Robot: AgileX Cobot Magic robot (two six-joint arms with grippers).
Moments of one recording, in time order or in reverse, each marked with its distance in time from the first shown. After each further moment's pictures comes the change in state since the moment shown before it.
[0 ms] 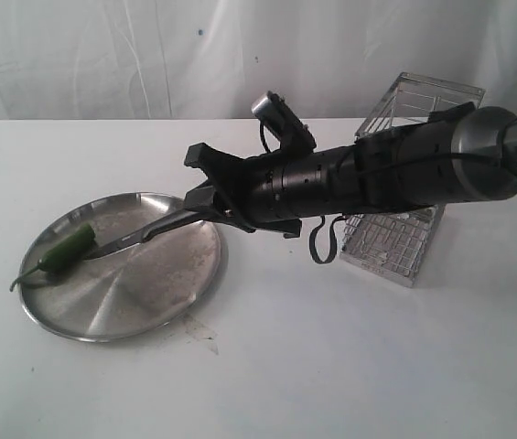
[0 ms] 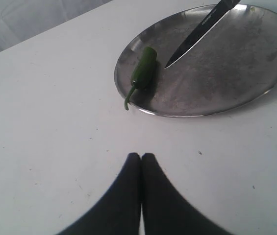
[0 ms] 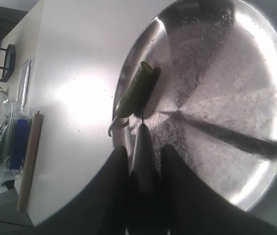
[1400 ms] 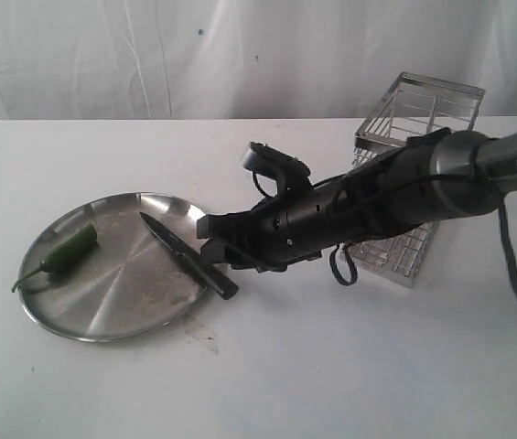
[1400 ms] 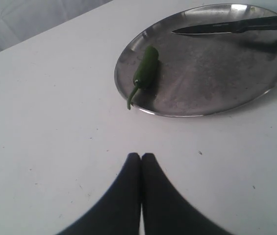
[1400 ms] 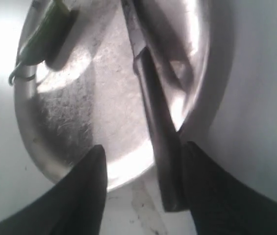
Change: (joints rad) left arm 0.000 0.000 0.000 -0.002 0.000 0.000; right arm -0.006 0.077 0.013 -0.297 -0.050 -0.013
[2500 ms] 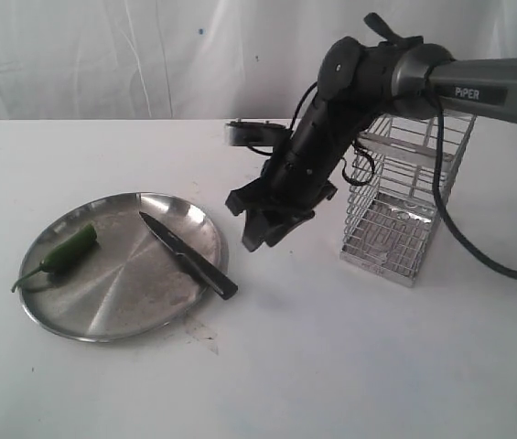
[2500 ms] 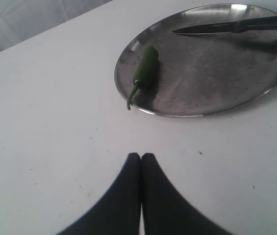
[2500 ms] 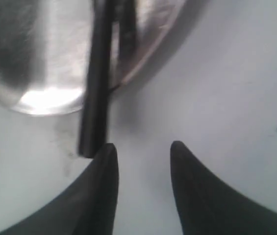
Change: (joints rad) left arm 0.000 0.000 0.000 0.000 0.000 0.000; right arm -0.101 0.235 -0.653 -0.943 0.652 0.539
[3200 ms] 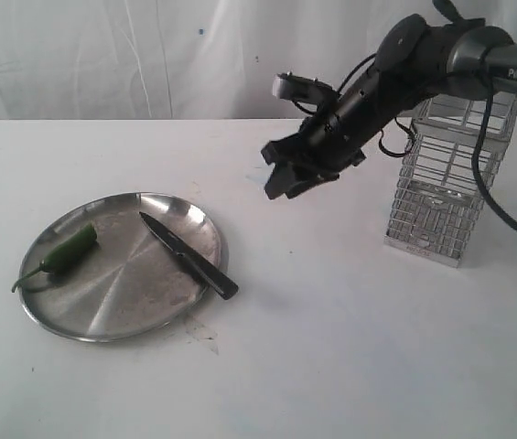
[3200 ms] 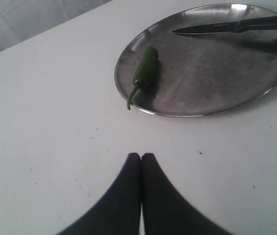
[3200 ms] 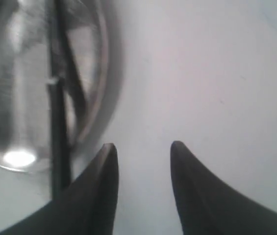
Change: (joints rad) left arm 0.000 0.000 0.000 0.000 0.000 0.000; right arm -0.142 0.000 -0.039 0.140 -0.098 -0.111
